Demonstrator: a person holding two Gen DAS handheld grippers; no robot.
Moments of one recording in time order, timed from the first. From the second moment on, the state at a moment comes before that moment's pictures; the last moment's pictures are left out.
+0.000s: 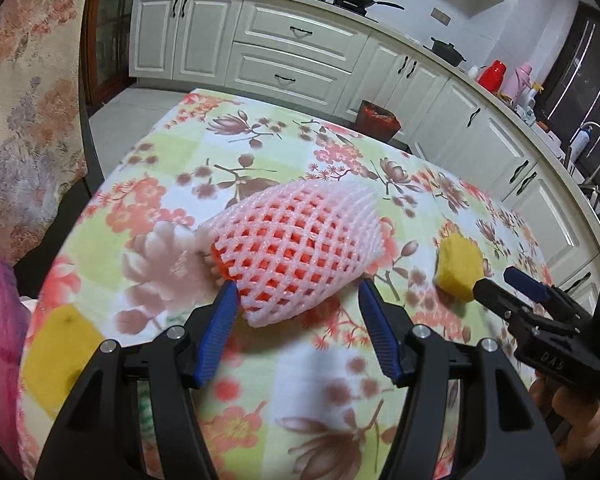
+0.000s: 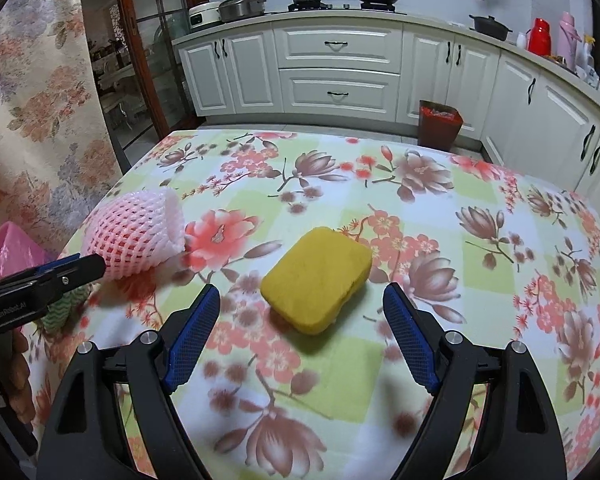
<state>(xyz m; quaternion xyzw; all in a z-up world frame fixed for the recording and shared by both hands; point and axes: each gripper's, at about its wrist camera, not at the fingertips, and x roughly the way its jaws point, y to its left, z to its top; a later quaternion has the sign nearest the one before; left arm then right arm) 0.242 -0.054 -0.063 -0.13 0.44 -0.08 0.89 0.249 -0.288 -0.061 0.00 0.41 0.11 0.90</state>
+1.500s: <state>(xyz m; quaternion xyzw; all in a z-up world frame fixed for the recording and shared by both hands) 0.301 -0.099 -0.065 0.07 0.43 -0.11 0.89 0.281 -0.284 -0.083 -0.01 0.44 0.09 0.89</state>
